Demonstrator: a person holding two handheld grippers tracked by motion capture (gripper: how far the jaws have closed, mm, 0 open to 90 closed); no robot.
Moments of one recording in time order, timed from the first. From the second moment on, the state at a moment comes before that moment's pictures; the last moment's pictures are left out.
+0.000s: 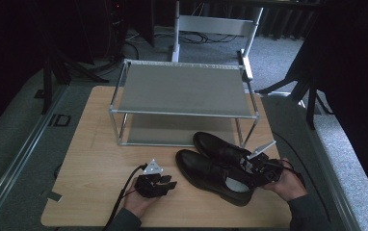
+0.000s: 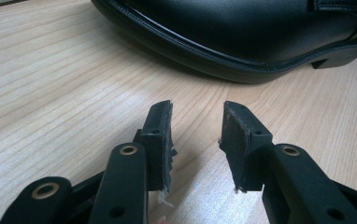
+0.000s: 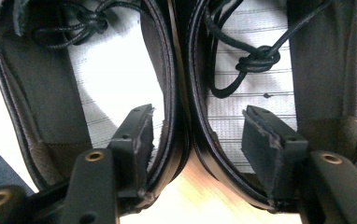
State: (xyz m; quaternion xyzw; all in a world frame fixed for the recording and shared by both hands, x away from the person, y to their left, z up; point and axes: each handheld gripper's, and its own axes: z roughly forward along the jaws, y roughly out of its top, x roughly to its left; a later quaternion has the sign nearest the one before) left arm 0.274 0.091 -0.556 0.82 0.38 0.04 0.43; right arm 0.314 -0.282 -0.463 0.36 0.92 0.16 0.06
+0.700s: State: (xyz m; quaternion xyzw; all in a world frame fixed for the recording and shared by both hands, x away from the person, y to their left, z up) left arm 0.273 0.090 -0.557 0.82 0.38 0.03 0.43; right arm 0.327 -0.271 -0.475 0.39 0.91 0.10 0.02
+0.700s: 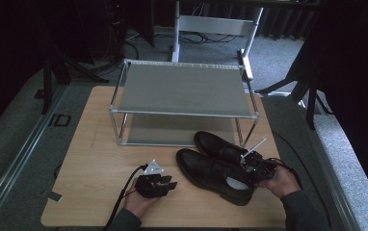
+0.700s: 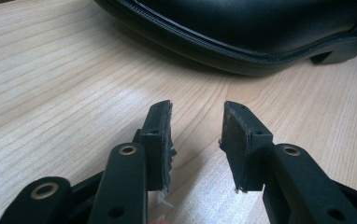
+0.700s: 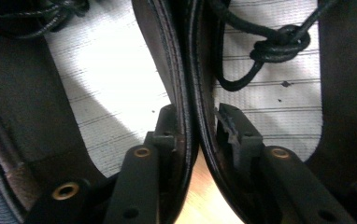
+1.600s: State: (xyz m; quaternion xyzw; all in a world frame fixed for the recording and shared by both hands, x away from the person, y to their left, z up) left arm 0.273 0.090 -0.557 0.82 0.38 0.04 0.43; right arm 0.320 -0.279 -0.477 0.38 0.90 0.19 0.02
